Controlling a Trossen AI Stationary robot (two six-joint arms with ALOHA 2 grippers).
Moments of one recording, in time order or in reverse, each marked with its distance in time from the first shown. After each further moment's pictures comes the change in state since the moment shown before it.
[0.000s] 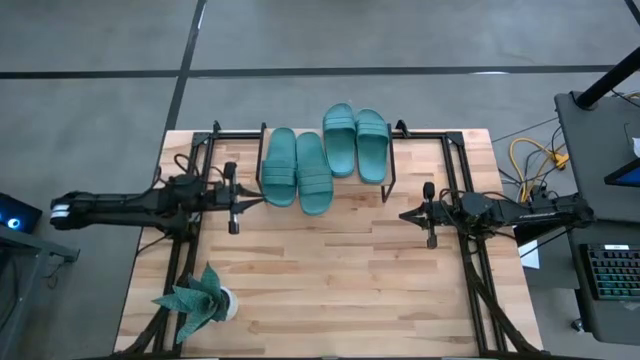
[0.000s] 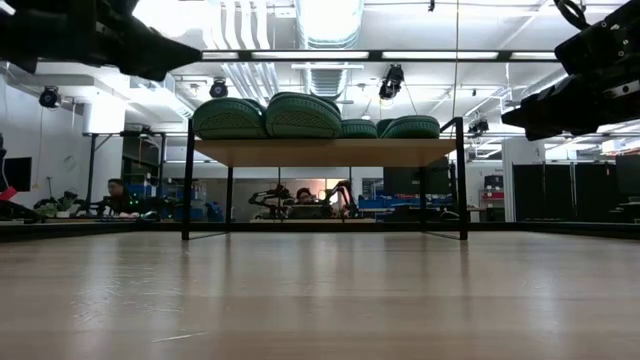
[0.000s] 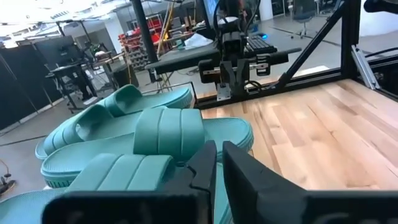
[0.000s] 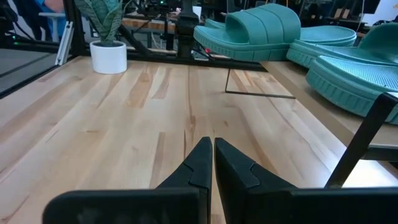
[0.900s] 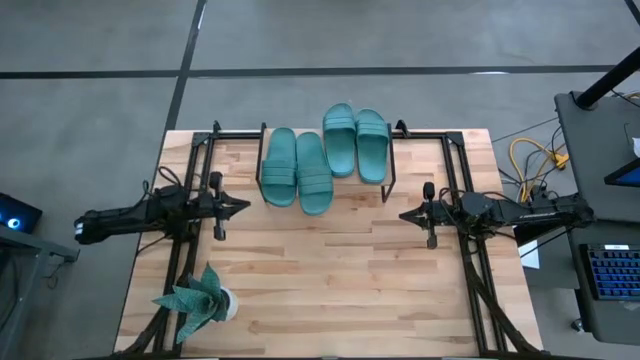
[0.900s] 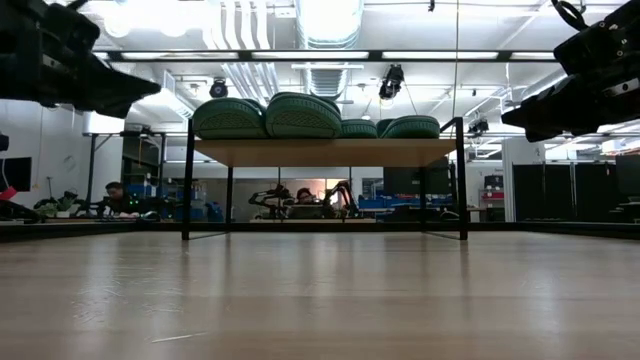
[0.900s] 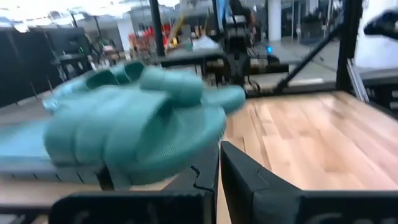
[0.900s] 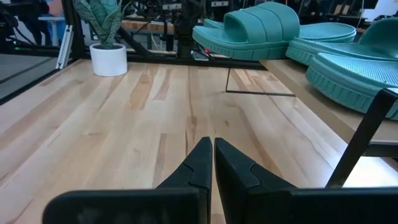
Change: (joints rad) left arm -0.011 -0.481 -0.219 -0.272 -0.037 -0.131; right arm 0.000 -0.001 0.000 0.000 0.000 0.023
